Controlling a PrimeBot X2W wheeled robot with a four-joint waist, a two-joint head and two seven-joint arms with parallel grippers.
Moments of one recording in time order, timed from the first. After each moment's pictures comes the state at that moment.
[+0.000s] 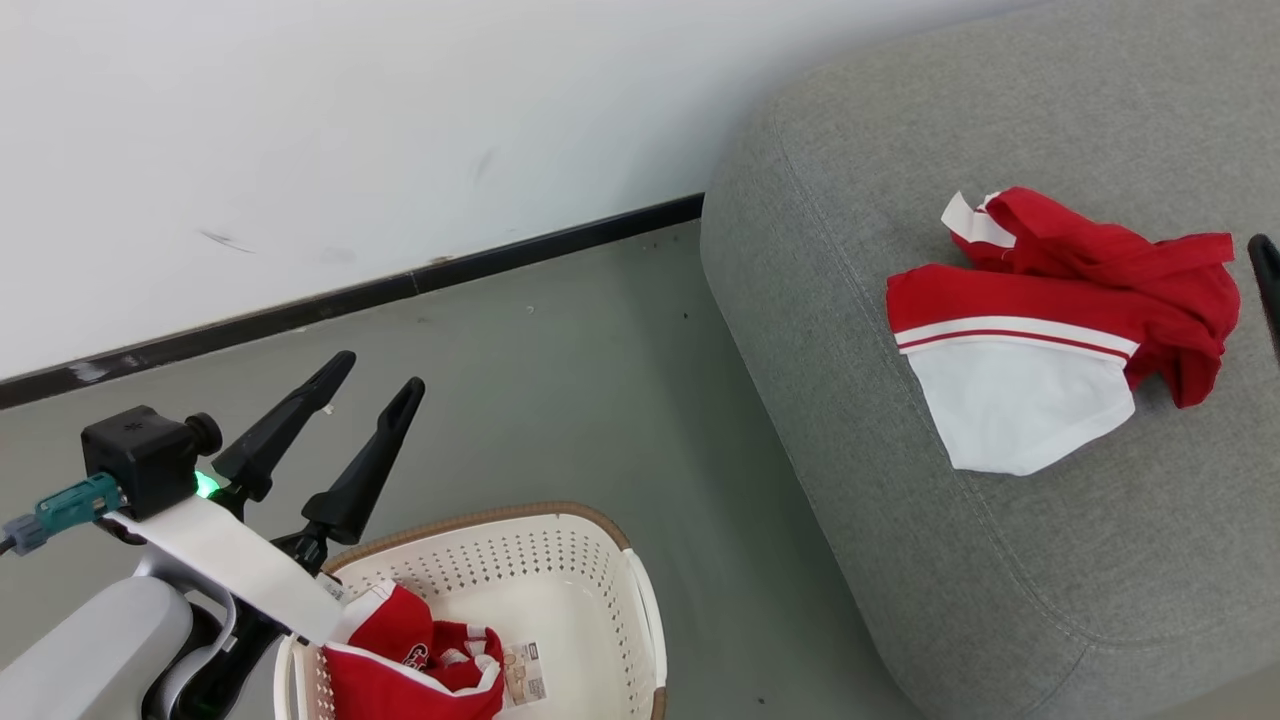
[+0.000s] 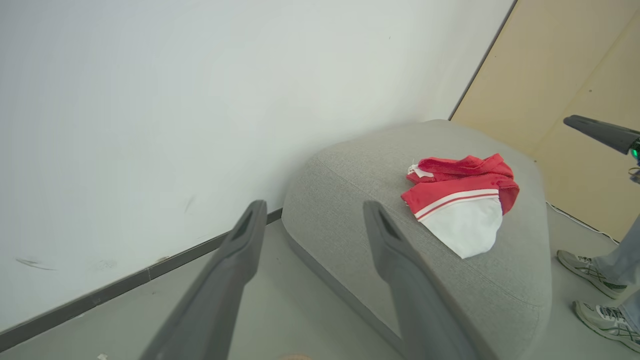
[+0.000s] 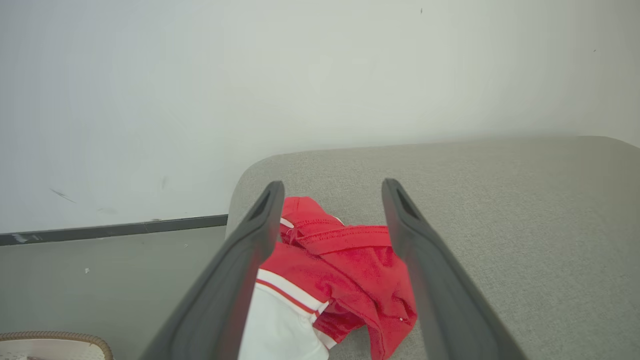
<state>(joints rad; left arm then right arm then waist) -0.49 0.64 -0.77 -0.01 -1.03 -0.04 -0.25 -0.33 -0.54 -0.01 0.16 0.46 0.12 -0.04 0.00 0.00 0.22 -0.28</state>
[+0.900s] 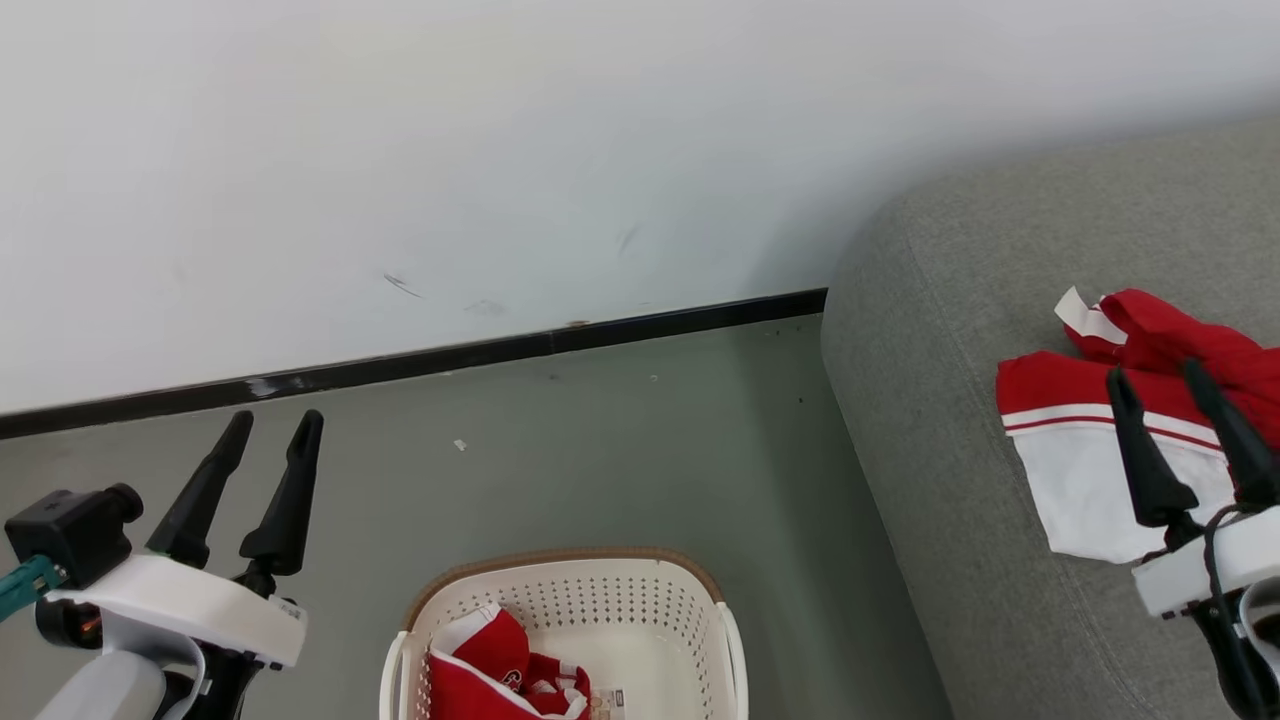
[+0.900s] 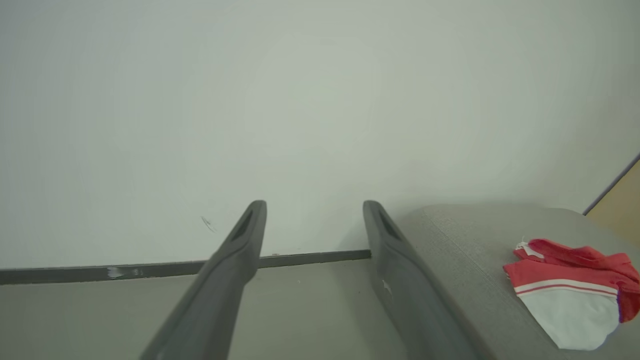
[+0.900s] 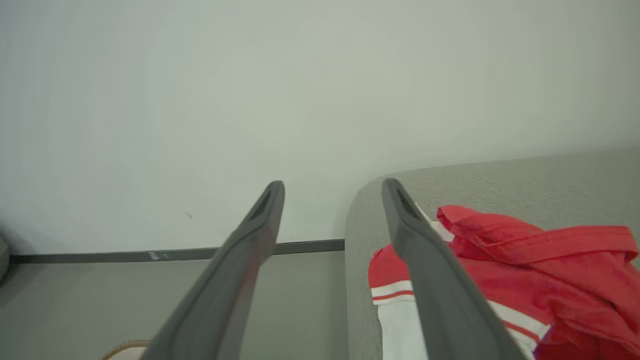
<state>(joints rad) -0.26 0.50 -0.46 0.07 -1.00 0.04 -0.25 -0.16 -0.35 0.04 0.13 0.41 0.12 -0.24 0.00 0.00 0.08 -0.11</state>
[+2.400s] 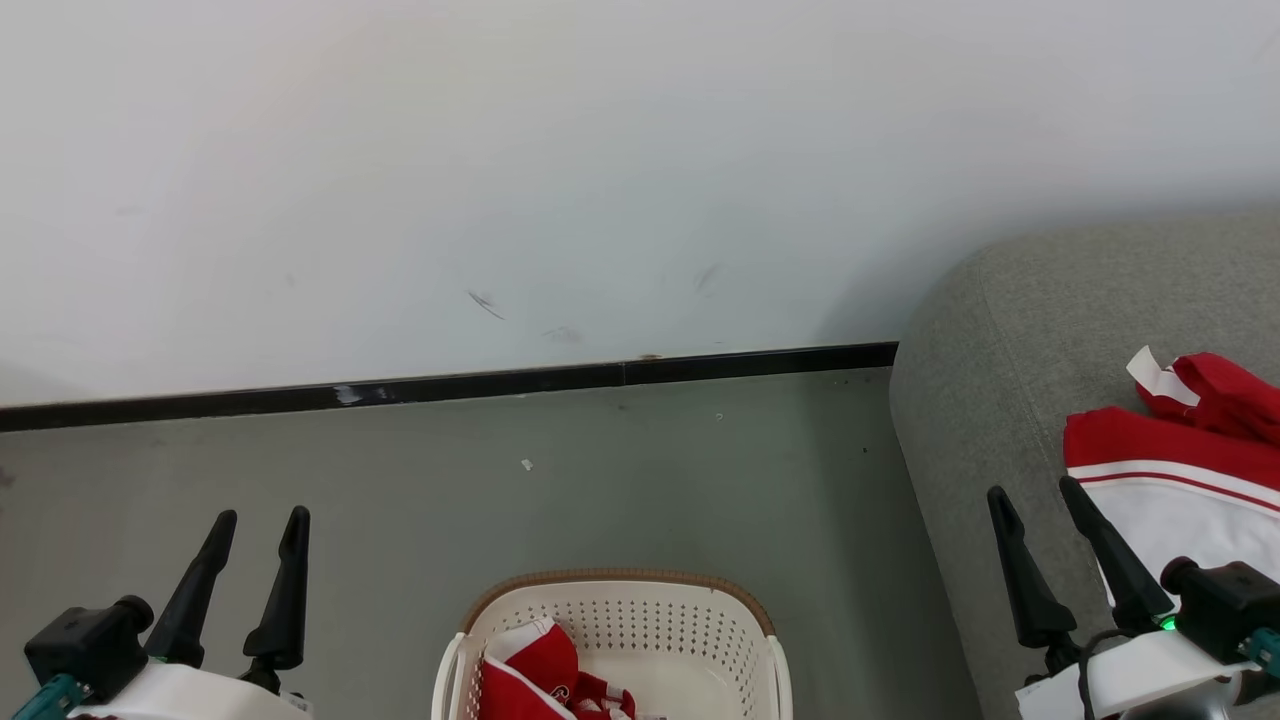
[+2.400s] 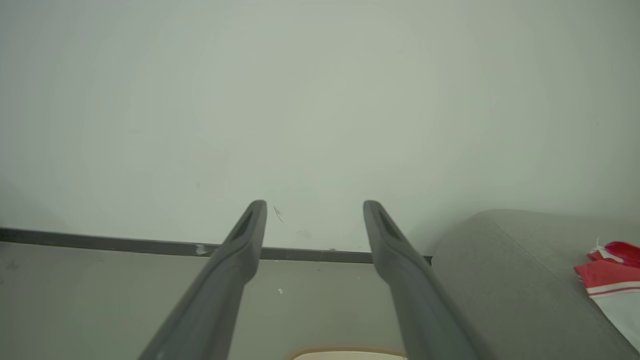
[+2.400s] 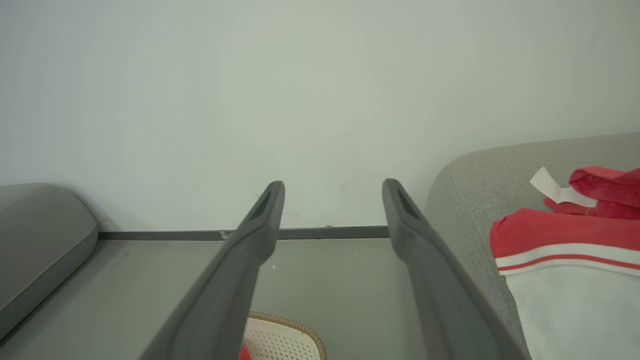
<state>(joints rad) -0.03 0.30 -0.19 0.11 -0.70 -0.02 -0.25 0.06 -0.11 0.02 0.01 0.23 0.12 -0.25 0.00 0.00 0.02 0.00</state>
